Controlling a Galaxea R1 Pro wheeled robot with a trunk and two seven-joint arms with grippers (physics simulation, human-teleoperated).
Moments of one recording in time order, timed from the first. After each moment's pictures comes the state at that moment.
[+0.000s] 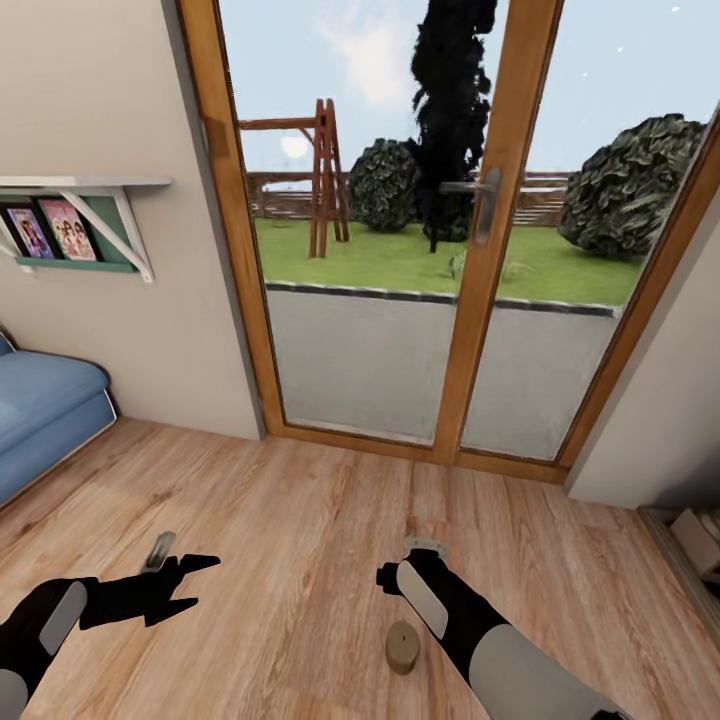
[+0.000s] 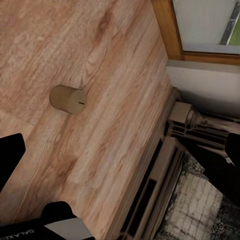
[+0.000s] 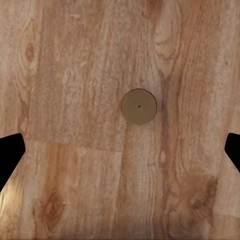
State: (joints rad) left arm -0.56 0.35 0.25 -0.57 0.44 1.03 -0.77; right arm -0.67 0.16 0.47 -0.57 -0.70 0.52 -0.52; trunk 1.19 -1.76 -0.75
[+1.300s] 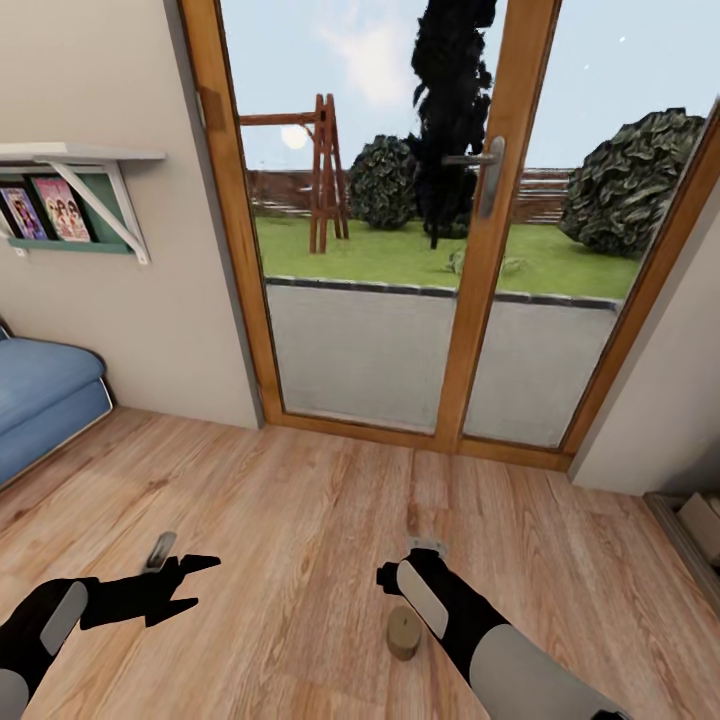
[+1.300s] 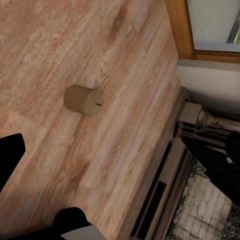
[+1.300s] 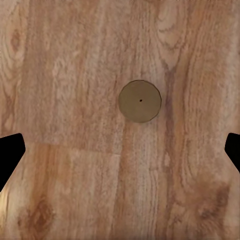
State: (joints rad) left arm -0.56 0.34 0.25 -0.57 0.44 1.03 -0.77; right arm -0.67 0.16 0.47 -0.57 -0.70 0.53 -0.52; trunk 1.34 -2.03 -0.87
